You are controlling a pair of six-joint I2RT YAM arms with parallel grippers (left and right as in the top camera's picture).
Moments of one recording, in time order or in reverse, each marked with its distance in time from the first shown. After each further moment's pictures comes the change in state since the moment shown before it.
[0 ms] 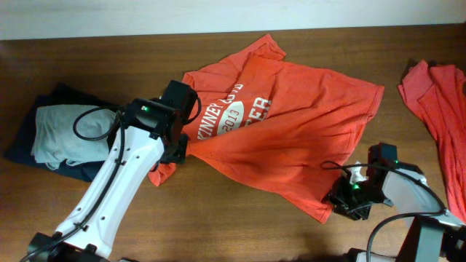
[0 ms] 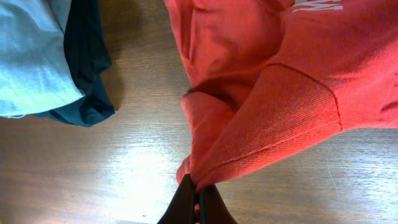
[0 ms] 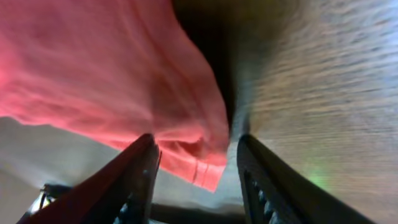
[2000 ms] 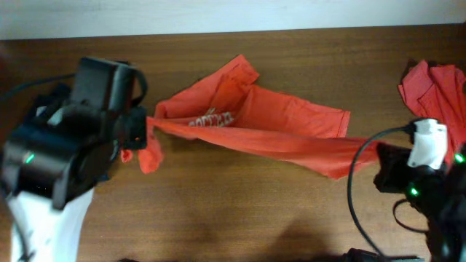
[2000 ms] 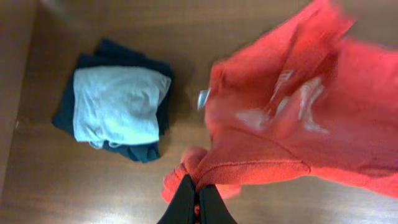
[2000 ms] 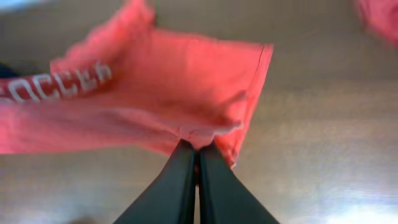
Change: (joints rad) left arm 0.058 -0.154 0.602 -0.247 -0.038 0.014; right arm 0.001 -0.636 0.658 -0.277 0.026 -0.223
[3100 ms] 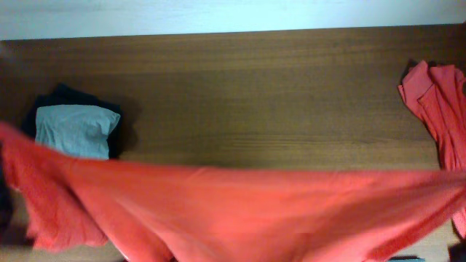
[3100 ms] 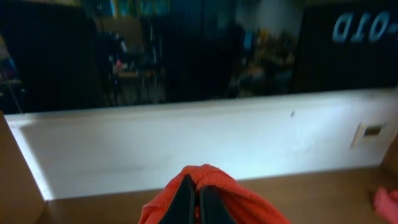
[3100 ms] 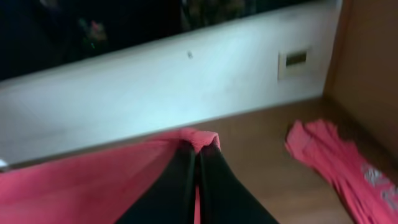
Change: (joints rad) left arm -0.064 -0.160 0.650 0.155 0.075 0.219; right arm 0.000 0.043 0.855 -0.194 0.160 0.167
